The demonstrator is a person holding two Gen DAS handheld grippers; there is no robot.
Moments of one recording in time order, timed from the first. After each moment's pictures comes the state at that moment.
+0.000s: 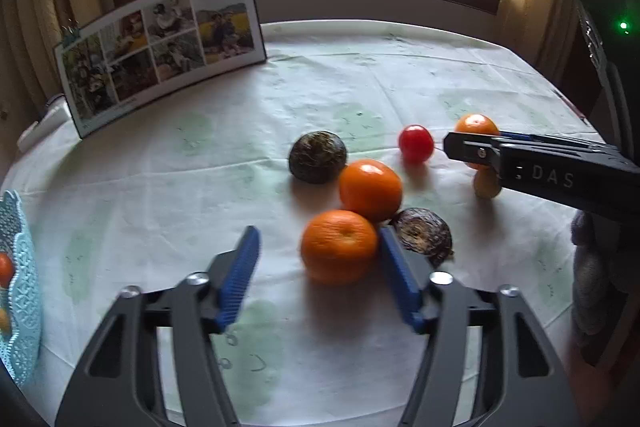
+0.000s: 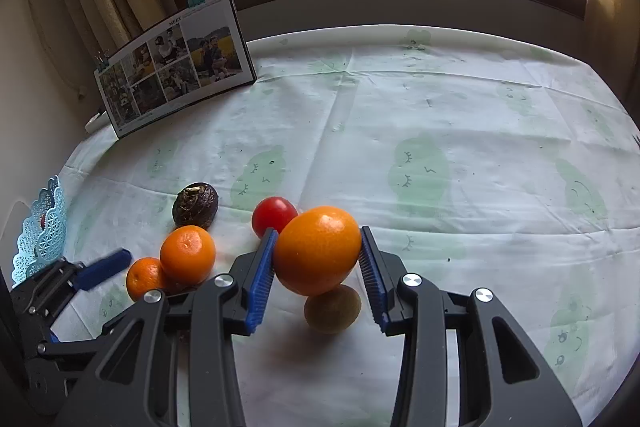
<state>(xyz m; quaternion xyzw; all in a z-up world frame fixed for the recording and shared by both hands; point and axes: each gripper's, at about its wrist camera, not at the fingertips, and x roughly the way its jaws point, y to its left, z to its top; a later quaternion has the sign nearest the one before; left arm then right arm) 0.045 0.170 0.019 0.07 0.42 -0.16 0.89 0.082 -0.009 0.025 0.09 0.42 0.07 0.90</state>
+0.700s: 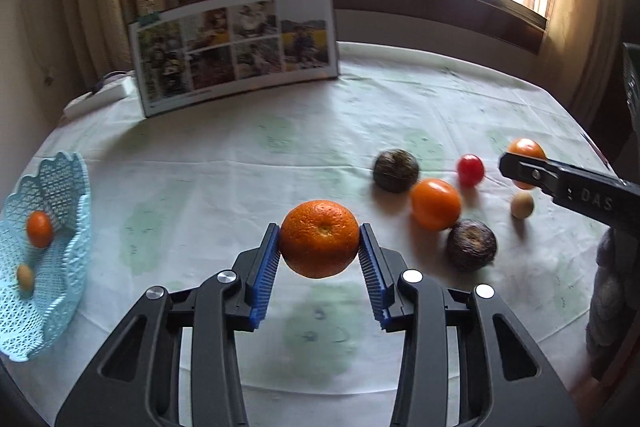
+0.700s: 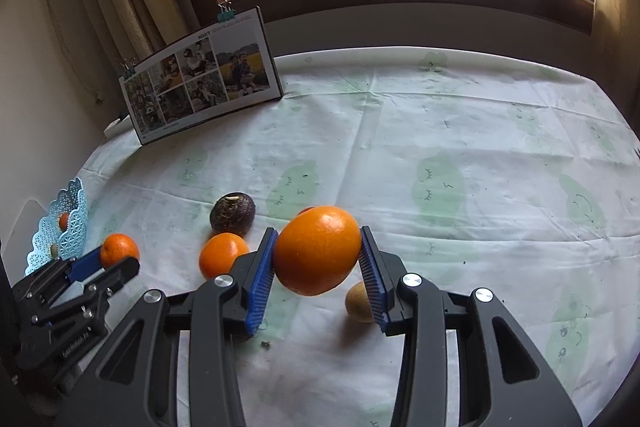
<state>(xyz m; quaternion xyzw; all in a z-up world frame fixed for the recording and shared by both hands) 0.031 0.226 0.043 0.02 0.39 -0.06 0.92 0.069 0.006 0.045 0.08 0.39 0.09 0.91</state>
